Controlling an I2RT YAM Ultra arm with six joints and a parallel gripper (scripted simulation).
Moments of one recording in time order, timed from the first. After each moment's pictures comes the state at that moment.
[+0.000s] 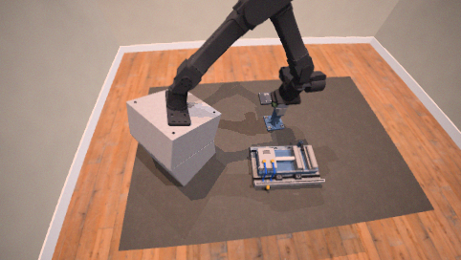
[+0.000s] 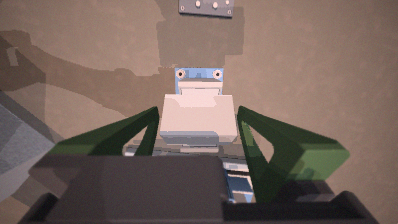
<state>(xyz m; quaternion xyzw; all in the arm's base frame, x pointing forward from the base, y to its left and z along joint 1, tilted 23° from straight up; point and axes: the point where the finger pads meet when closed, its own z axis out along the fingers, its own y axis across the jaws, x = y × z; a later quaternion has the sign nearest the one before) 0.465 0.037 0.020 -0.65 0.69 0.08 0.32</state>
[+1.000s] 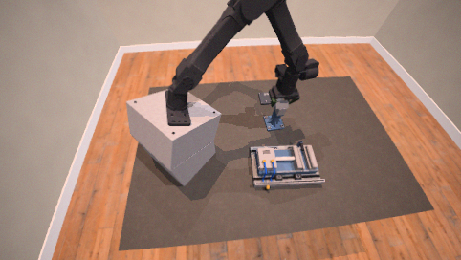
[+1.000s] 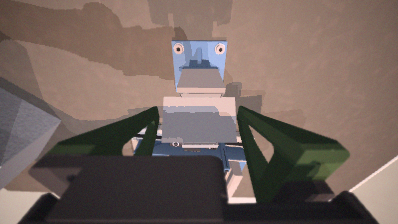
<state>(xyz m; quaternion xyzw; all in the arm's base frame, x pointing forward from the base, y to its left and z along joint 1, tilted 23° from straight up) 0.465 0.038 0.018 -0.65 0.73 -0.01 0.21</state>
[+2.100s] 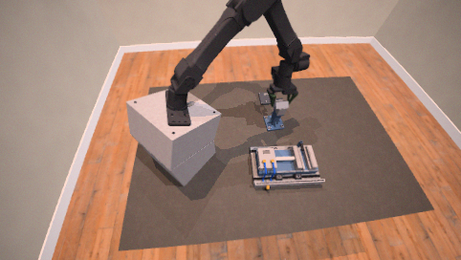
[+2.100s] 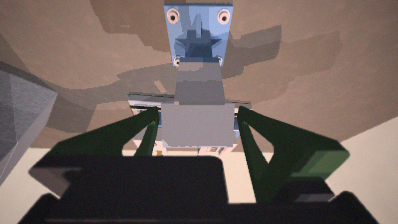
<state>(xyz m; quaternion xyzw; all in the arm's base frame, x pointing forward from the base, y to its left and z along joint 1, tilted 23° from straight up) 0.467 0.040 0.018 -0.64 0.75 -0.12 0.09</state>
